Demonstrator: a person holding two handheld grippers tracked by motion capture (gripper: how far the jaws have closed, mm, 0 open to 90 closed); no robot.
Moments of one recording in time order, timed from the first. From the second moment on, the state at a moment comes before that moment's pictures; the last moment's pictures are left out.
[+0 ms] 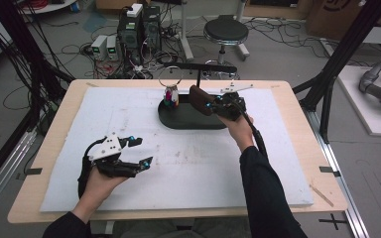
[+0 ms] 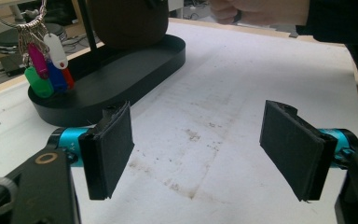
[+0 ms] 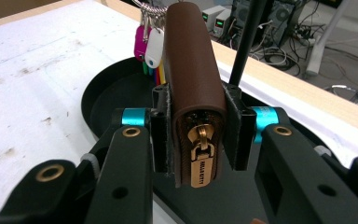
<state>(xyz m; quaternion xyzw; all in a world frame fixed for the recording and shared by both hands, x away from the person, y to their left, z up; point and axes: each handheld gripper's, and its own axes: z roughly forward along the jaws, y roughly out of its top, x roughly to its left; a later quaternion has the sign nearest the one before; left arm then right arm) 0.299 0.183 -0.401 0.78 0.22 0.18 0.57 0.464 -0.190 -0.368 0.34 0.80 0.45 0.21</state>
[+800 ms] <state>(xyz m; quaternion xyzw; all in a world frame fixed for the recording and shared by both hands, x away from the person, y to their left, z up) 0.297 0.184 -0.402 0.77 0.21 0.18 0.57 0.479 -0.167 -0.400 0.37 0.79 0.44 0.21</state>
